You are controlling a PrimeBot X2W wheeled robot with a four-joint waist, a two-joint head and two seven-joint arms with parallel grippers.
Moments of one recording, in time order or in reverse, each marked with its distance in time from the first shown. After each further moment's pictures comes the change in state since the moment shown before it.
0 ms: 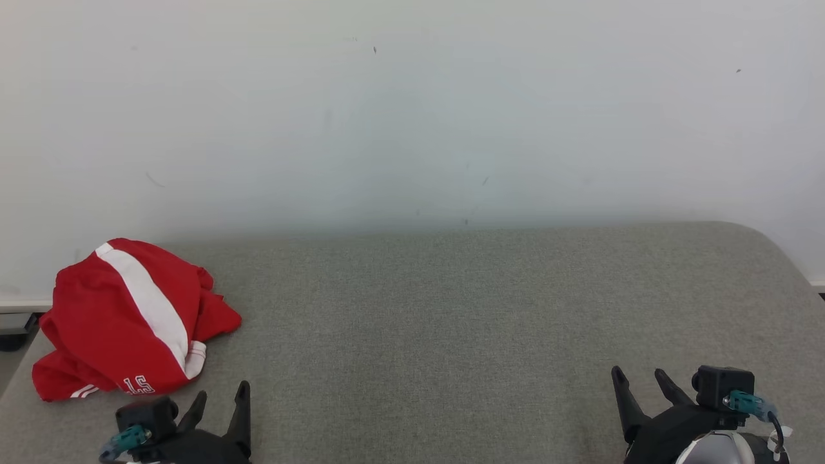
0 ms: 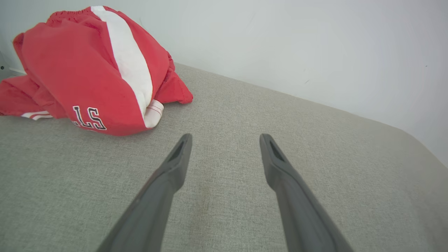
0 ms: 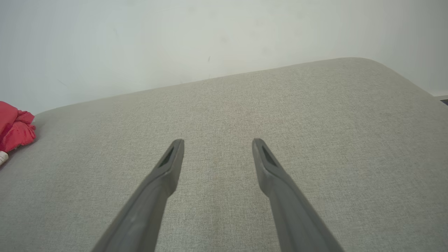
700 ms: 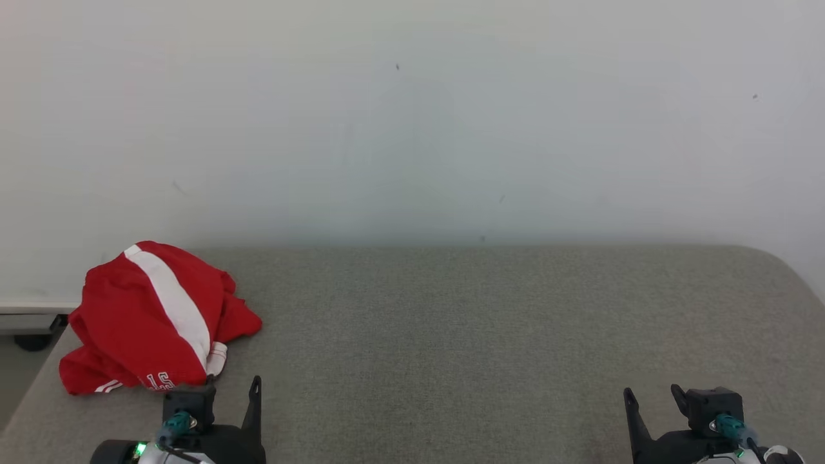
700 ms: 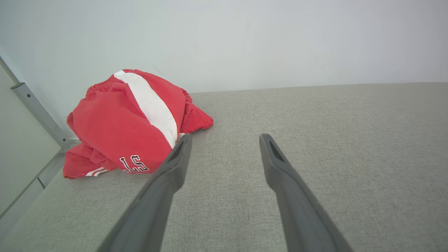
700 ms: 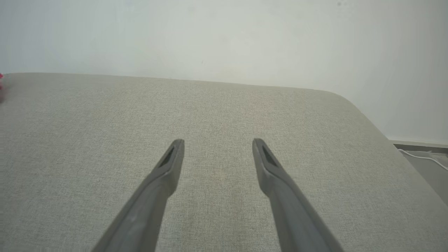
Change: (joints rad) left arm -0.046 0.011 -0.065 0.042 0.305 0.053 -0.012; right arm 0.078 0.000 -0.025 -0.082 -0.261 -0.052 0.027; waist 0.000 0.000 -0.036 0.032
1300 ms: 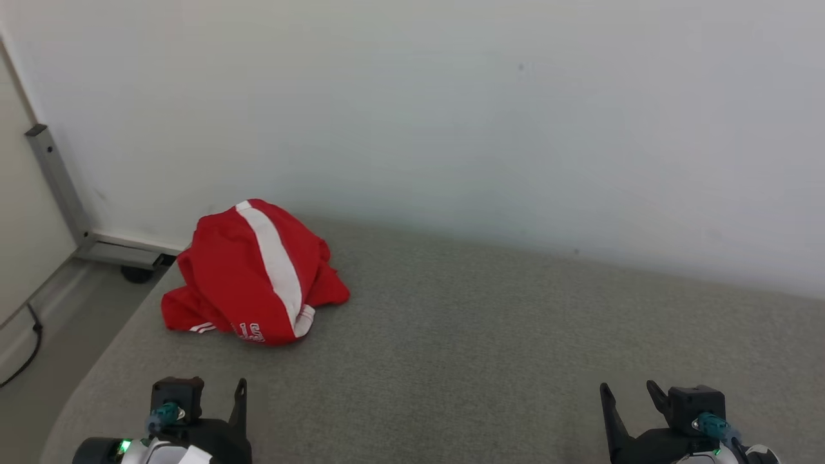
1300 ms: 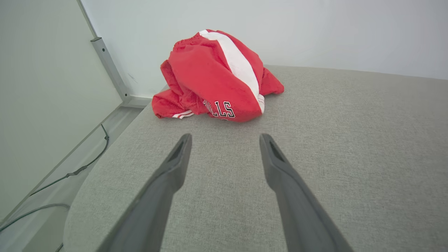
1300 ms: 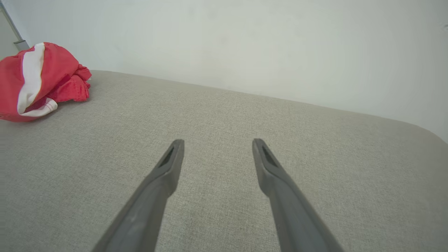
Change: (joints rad) left arm -0.009 0.035 0.004 -0.014 0.010 0.000 0.093; right arm 0.008 0.053 0.017 -0.032 0.011 -0.001 -0.001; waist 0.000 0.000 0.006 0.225
